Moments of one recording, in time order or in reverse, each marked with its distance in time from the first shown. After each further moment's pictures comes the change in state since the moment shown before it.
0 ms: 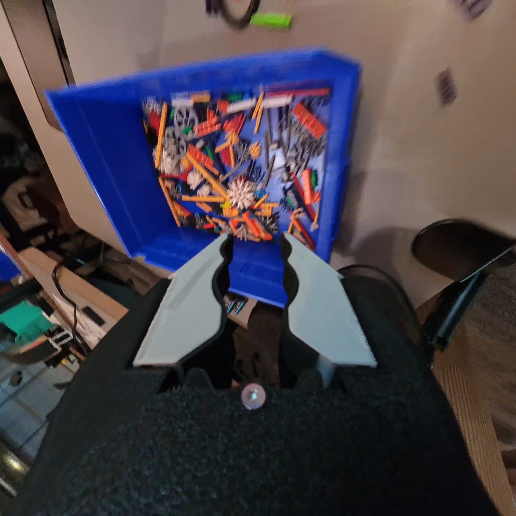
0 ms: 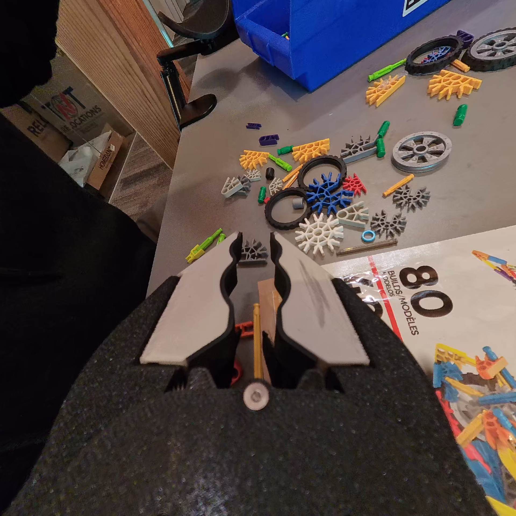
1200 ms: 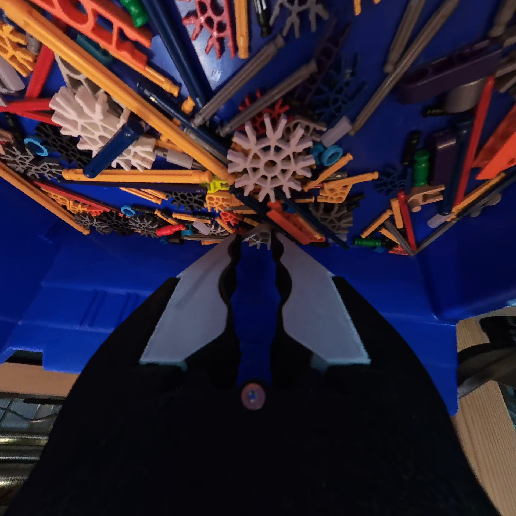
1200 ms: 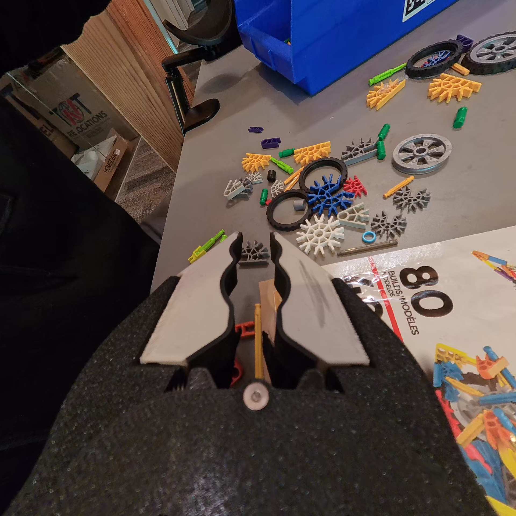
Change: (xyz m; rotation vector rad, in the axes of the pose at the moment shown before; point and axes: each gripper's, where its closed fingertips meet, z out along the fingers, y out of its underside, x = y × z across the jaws) left arm -0.020 0.081 0.162 -0.398 0.366 0.039; right arm -0.001 -0.001 -0.002 0.014 -0.011 0.004
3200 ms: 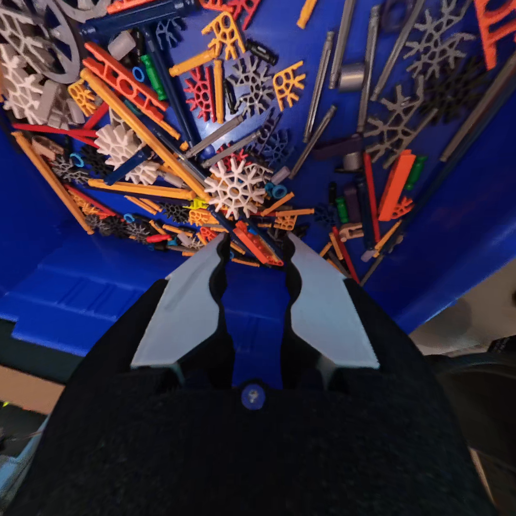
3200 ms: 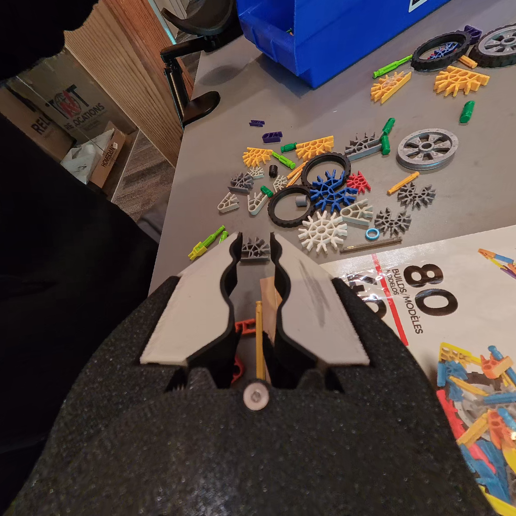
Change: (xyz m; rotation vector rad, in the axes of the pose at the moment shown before) left arm 0.022 -0.026 -0.024 0.245 -0.077 -0.123; right arm -0.001 0.003 0.001 -0.019 0.001 -0.006
